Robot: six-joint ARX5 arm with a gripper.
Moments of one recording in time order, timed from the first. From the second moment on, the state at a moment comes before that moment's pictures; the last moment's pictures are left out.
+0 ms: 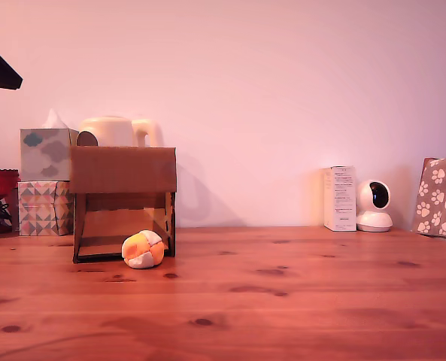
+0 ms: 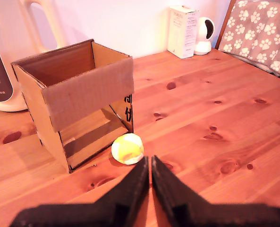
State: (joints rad) arm -0.23 0.68 0.47 -0.10 0.31 0.03
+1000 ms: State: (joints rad) arm -0.35 1.05 0.47 0.35 0.25 -0.04
